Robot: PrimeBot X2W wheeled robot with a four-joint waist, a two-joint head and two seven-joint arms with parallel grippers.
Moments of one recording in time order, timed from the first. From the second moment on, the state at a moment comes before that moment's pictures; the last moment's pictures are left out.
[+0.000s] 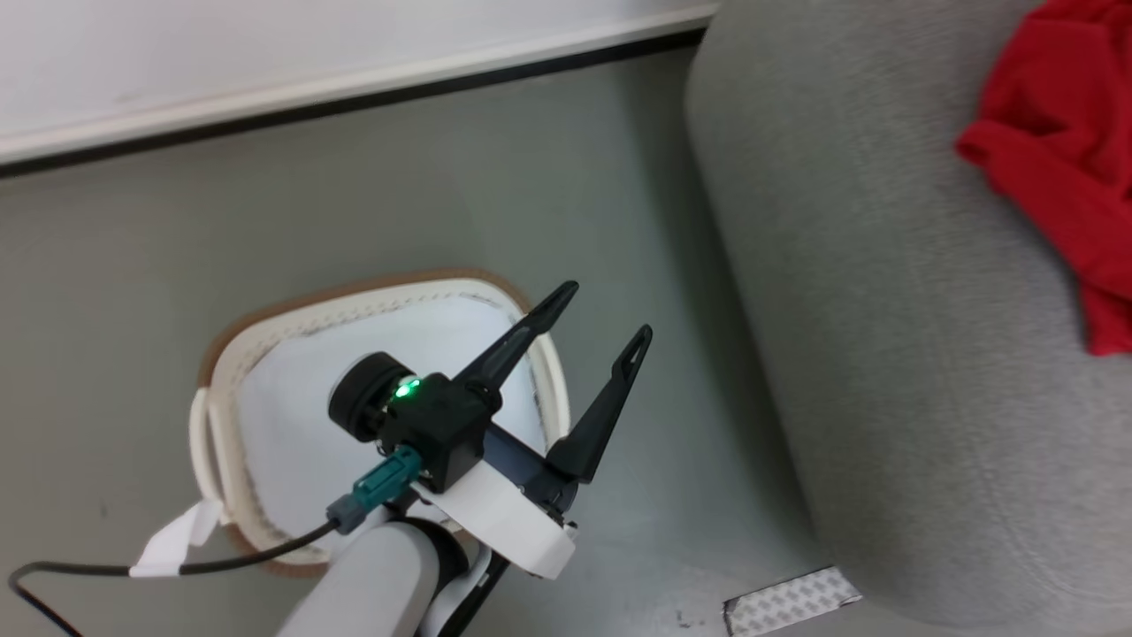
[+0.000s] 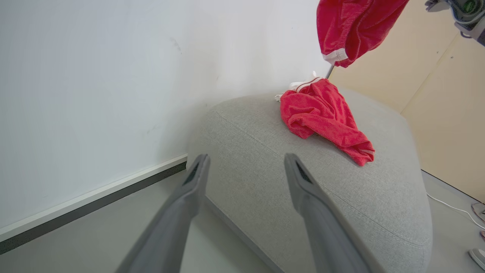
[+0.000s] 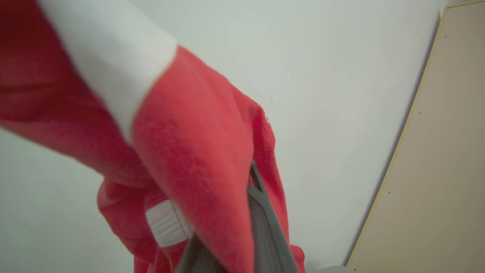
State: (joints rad) left arm -0.42 0.16 -0.50 -0.08 -0.23 -0.10 -0.05; right arm -0.99 -0.30 -0.34 0.31 -0.04 0.13 -0.18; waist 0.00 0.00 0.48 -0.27
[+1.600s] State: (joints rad) left arm -0.03 0.19 -0.23 0.26 -0.40 0.05 -0.26; right arm -0.20 -0.05 -0.16 0.32 0.01 0.13 -0.26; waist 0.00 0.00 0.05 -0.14
